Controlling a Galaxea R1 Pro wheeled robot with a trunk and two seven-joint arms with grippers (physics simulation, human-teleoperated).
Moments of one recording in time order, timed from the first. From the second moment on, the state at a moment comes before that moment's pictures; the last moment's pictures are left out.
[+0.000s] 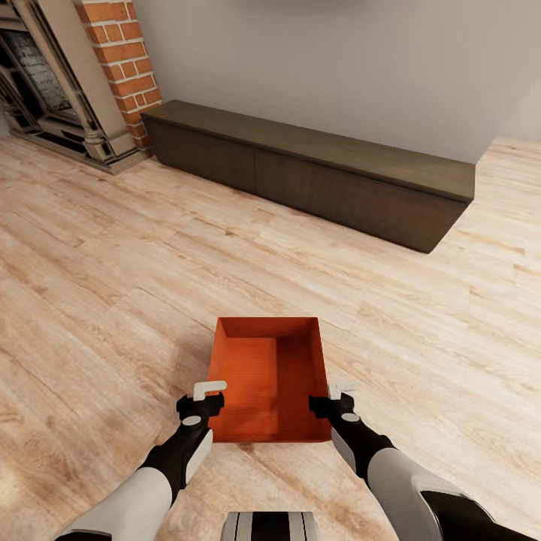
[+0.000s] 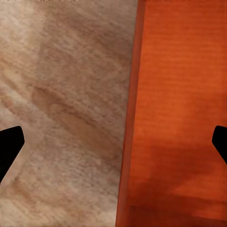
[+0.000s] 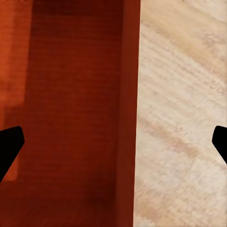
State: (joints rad) left arm -0.68 -0.14 -0.04 -0.42 0.00 -0.01 0.32; right arm -0.80 0.14 -0.17 -0.18 0.25 -0.09 -0.10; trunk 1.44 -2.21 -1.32
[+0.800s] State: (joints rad) left arm -0.68 -0.14 -0.04 -0.42 0.00 -0.01 0.32; right arm -0.80 0.14 -0.17 -0.18 0.25 -0.09 -0.10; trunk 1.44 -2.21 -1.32
